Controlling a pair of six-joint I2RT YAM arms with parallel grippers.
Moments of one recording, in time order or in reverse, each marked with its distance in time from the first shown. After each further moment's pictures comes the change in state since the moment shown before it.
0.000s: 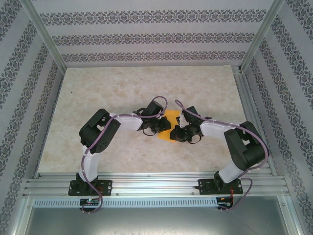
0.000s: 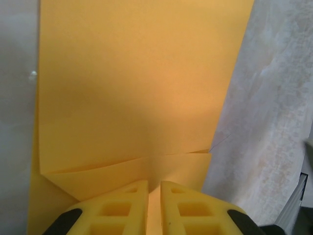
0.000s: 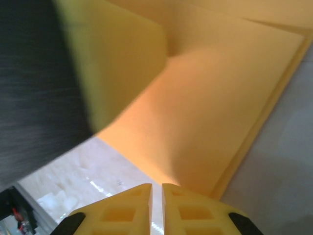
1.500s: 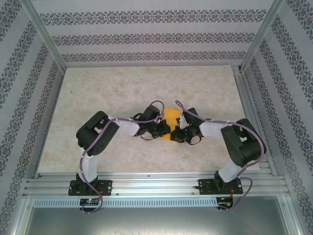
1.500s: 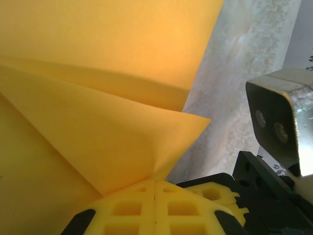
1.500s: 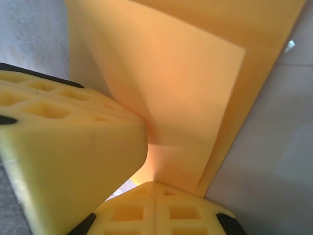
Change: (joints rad) left arm -0.018 -0.048 -0.148 0.194 0.105 -0.170; right arm -0.014 0.035 -0.033 0.091 -0.051 0.020
